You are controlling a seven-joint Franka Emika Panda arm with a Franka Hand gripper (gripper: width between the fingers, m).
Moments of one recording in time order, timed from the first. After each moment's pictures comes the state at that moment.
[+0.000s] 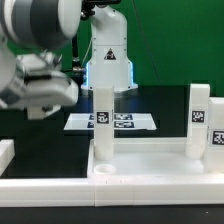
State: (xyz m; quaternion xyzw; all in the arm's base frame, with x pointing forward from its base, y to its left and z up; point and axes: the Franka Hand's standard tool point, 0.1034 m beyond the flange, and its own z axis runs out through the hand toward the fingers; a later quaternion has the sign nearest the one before) arm 0.438 -0.170 0.080 -0.88 0.12 0.44 0.11
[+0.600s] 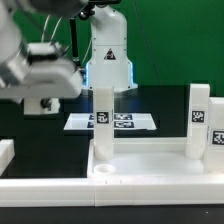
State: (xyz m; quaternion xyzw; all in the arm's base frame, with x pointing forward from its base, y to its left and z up) arm 0.497 -0.159 0.112 -0.95 0.09 0.31 0.07
